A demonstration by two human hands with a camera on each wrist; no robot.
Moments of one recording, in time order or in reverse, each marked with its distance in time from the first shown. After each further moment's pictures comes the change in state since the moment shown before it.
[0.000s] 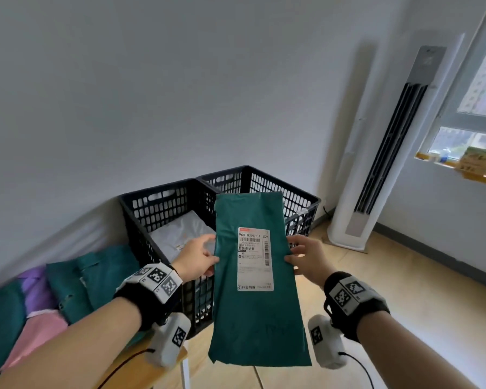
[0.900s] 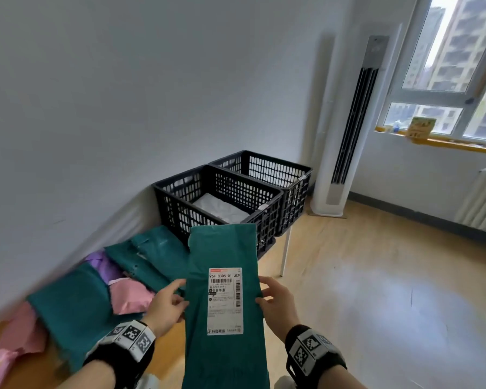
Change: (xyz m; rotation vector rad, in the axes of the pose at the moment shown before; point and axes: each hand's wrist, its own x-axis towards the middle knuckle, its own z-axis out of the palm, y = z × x) left_hand -0.234 -0.167 -0.136 -0.011 -0.045 -0.075; right_hand -0.252 0.006 0.251 -0.025 0.145 0.096
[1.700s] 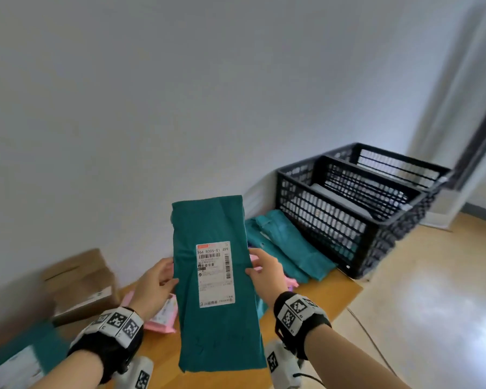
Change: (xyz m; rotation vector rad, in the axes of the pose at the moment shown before) left_hand -0.105 -0.127 -0.329 0.122 0.352 -0.056; right_hand -0.018 -0.162 0.330 -0.032 -0.295 -0.129
